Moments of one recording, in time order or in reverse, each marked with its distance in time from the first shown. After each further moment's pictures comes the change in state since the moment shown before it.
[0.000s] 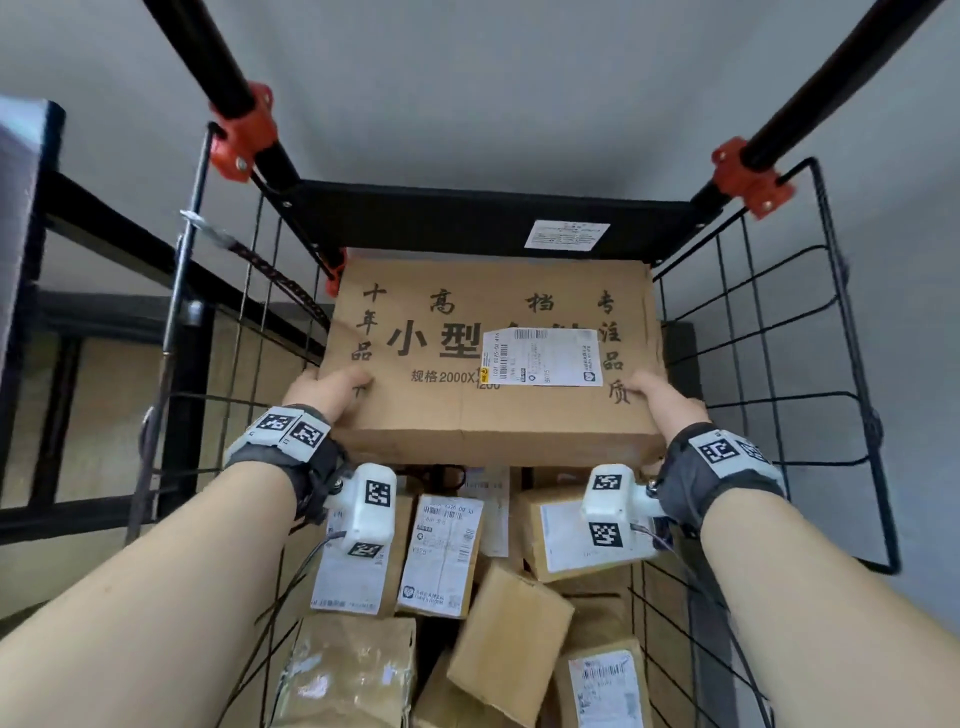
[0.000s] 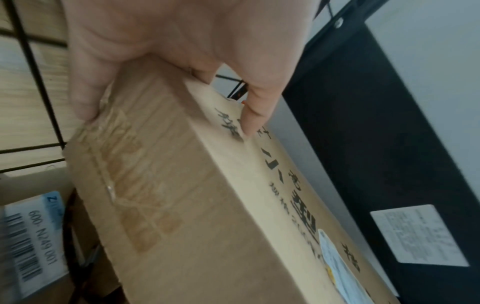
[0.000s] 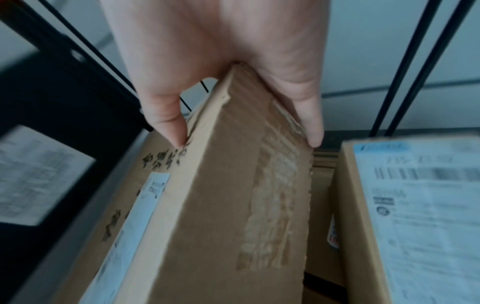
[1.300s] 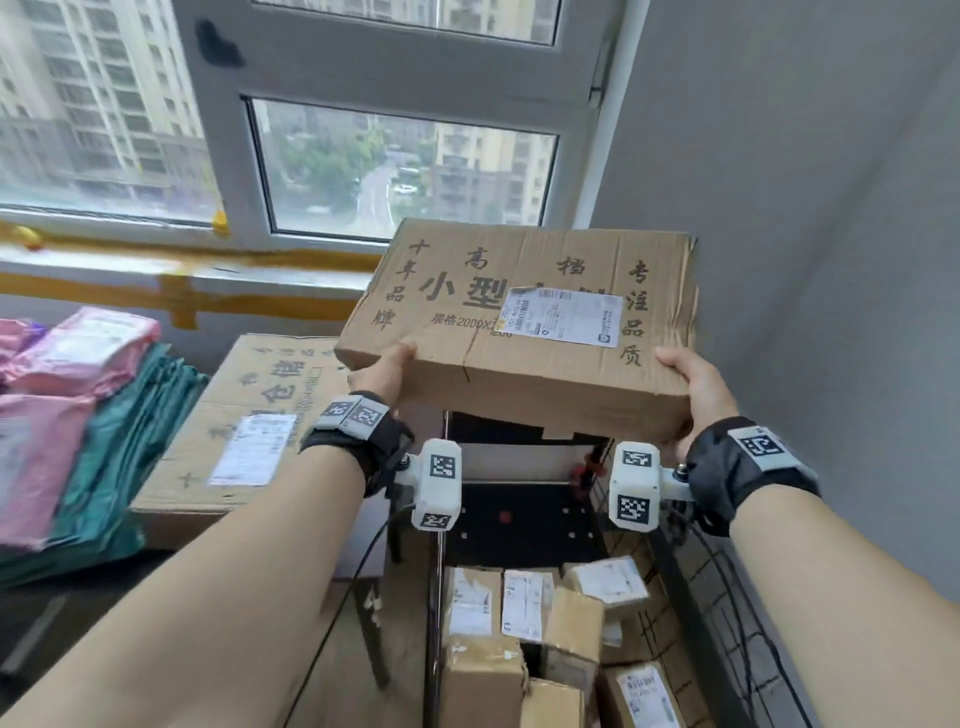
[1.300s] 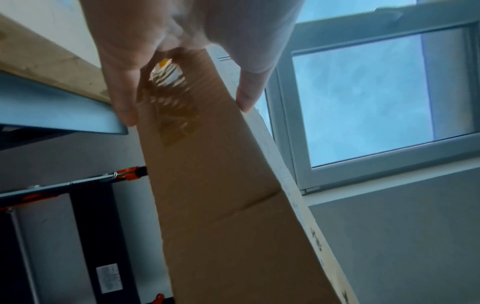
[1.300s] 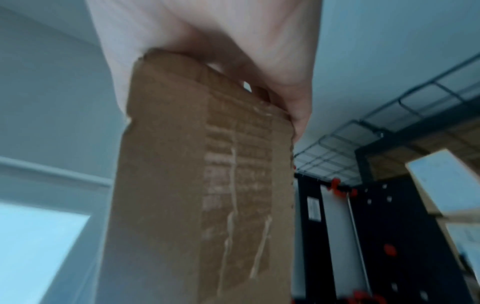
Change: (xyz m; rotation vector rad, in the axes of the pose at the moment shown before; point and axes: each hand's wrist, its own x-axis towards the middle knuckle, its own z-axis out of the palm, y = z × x) left_hand -0.352 -0.060 -0.310 -0.791 -0.110 0.506; right_hand -0.462 0.115 -0.103 0.779 -0.239 -0.752
